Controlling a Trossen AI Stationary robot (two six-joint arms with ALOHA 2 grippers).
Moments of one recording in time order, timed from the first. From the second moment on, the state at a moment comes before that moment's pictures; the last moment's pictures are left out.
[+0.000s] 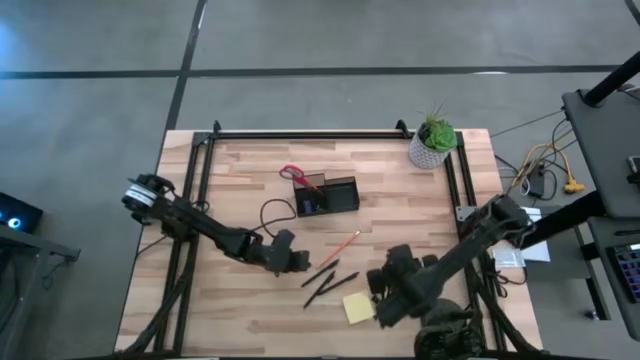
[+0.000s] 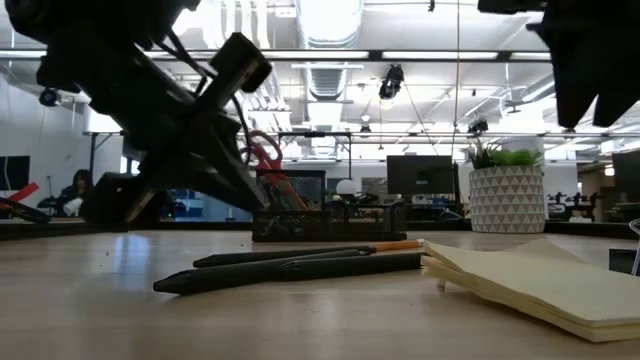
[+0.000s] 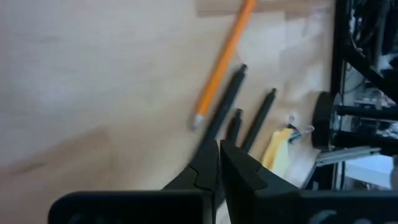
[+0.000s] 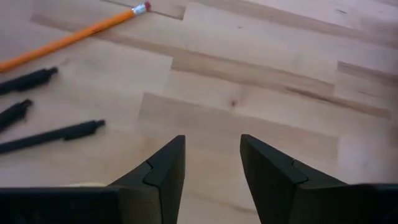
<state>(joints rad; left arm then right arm) -0.37 1.66 0.71 0.29 -0.24 -1.67 0.66 1.88 1.47 -1.42 0.39 2.07</state>
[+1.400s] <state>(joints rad) -0.35 1.80 0.97 -0.02 -0.24 -1.38 0.66 1.86 1.36 -1.28 0.40 2.01</state>
